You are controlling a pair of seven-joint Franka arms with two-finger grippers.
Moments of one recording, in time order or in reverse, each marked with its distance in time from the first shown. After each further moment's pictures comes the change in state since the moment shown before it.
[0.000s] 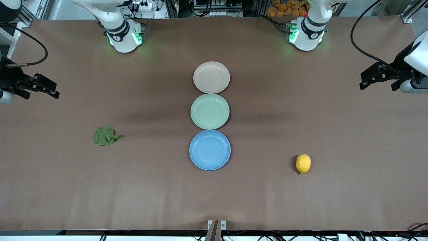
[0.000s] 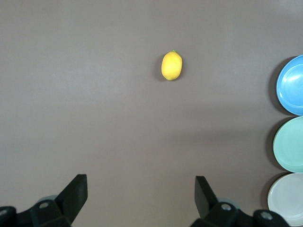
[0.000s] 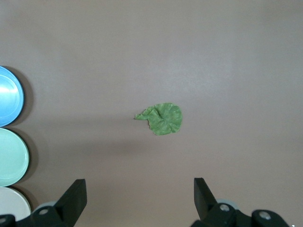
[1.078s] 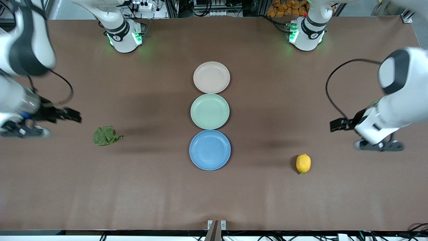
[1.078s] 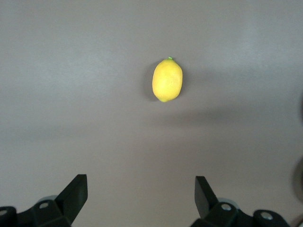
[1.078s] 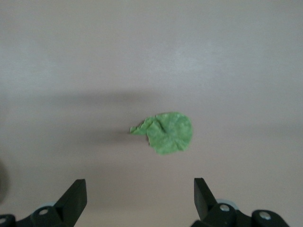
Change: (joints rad) left arm -0.023 0.359 -0.009 0.002 0.000 0.258 0.002; right arm 0.000 0.237 0.003 -0.136 -0.001 0.295 -0.001
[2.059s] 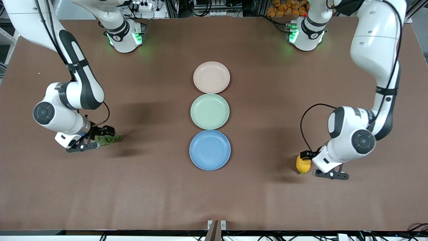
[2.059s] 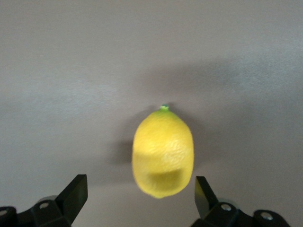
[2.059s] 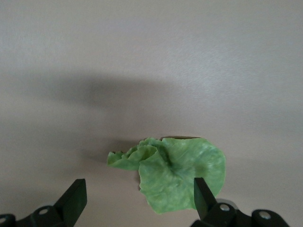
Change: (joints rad) left arm -0.042 0.360 -0.005 0.004 0.063 0.435 0.023; right arm 0.009 0.172 0.003 -0.271 -0.023 0.434 -0.195
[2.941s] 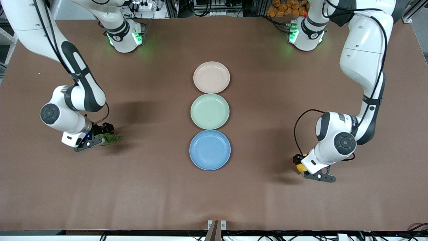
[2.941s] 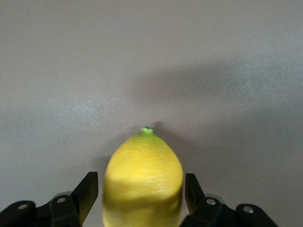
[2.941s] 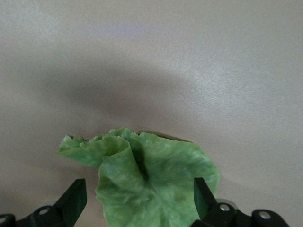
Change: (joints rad) left arm -0.020 0.077 0.008 0.005 0.052 0.118 0.001; right arm -0.056 0.073 -0.003 -0.072 -0.006 0.157 -0.244
